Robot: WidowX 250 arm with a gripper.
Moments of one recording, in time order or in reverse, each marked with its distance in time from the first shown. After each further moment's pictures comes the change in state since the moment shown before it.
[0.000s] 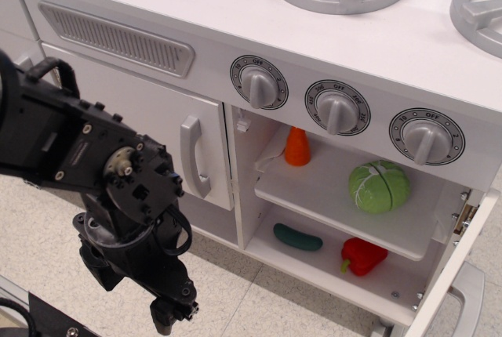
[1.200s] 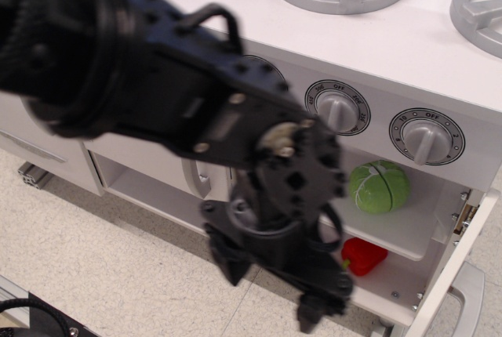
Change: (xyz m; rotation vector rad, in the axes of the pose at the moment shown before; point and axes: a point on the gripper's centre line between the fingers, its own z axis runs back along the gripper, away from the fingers) arm 0.043 -0.094 0.043 -0.105 -0.066 -0.007
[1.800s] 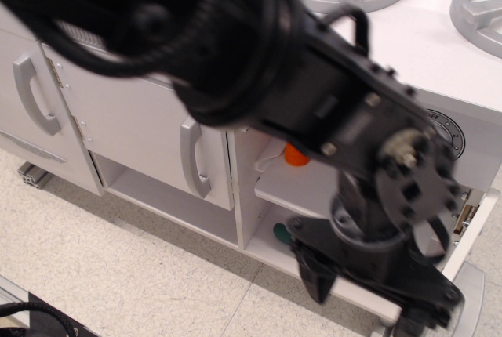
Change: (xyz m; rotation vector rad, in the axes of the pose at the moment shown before) arm 0.016 -0.057 -0.007 -0.085 0.004 0.009
